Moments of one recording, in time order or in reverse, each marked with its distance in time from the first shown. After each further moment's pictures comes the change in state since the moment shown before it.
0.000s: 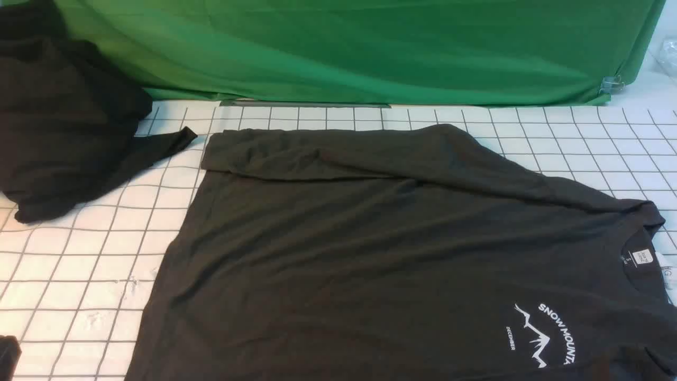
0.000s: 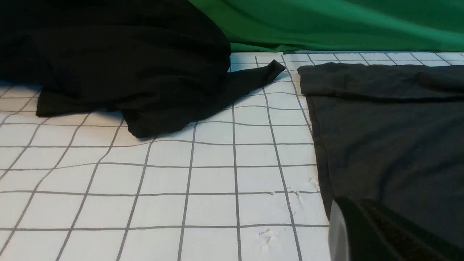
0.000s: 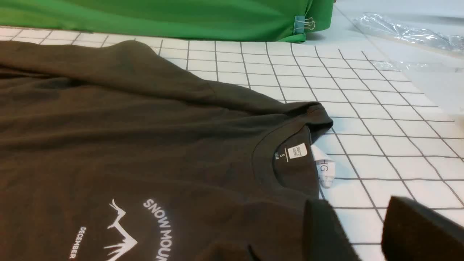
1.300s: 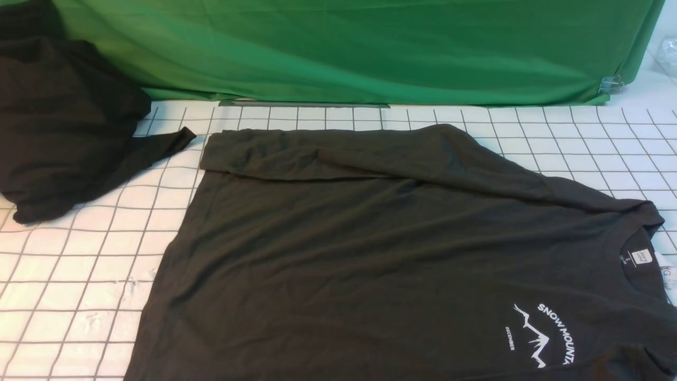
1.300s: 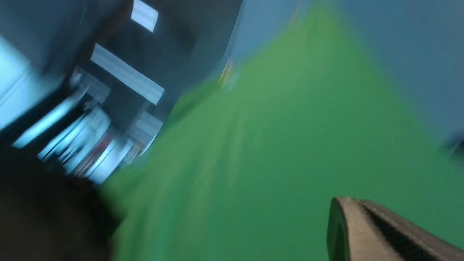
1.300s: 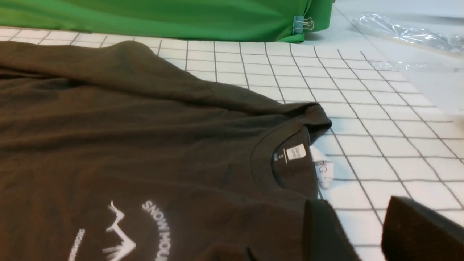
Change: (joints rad) right arm 0.000 0.000 0.000 0.009 -0.034 0.017; left arm 0.000 -0.001 -0.093 -0.386 -0.840 -0.497
